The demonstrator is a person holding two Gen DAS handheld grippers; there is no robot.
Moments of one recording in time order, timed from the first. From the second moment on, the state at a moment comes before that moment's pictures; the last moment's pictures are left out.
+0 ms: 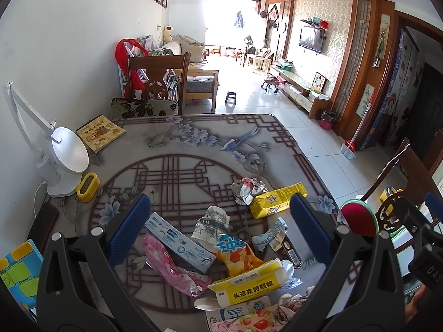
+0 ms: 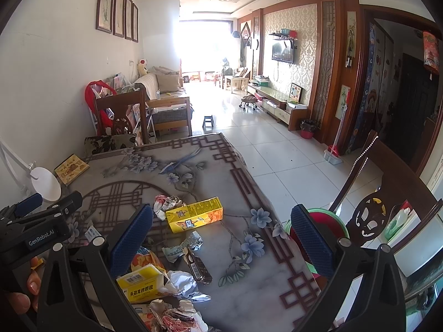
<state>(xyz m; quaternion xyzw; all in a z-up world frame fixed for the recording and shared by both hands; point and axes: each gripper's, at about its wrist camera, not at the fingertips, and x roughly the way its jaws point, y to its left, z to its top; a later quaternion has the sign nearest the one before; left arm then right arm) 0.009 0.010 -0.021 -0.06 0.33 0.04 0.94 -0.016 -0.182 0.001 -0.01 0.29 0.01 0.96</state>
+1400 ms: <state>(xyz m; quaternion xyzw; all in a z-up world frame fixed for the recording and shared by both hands) -0.002 0.032 -0.103 0.02 0.41 -0.05 0.91 -0.025 -0.138 -0.166 0.05 0.58 0.20 0.79</state>
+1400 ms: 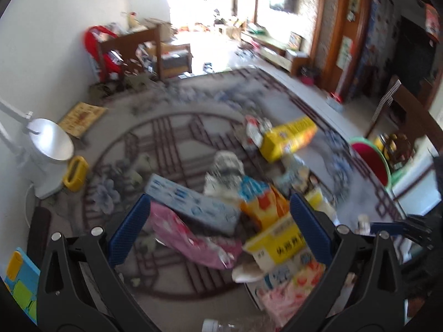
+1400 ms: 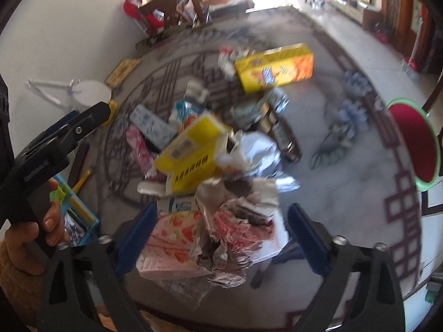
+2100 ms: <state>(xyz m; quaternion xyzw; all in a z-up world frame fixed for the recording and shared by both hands) 0.023 -0.049 -0.188 0.13 0.50 -0.21 0.83 -0.007 -0.206 -0.139 0.12 0.54 0.18 0.81</state>
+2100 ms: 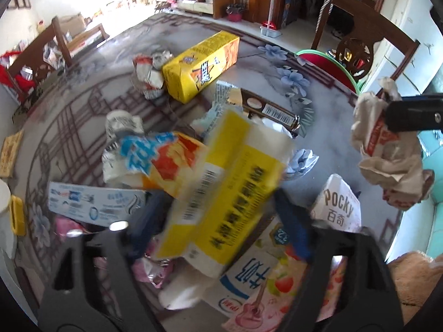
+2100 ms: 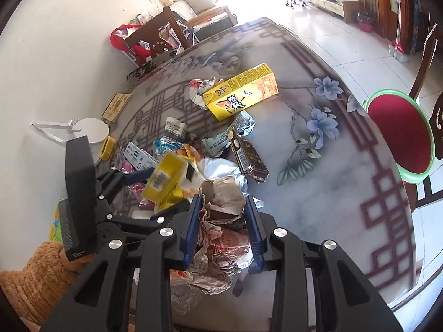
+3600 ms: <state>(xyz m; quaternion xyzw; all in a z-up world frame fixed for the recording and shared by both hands) 0.145 -0.266 -0.106 -0.04 0.44 -0.26 0.86 0.122 -0.498 -0.144 0.14 0.47 -0.02 0.87</state>
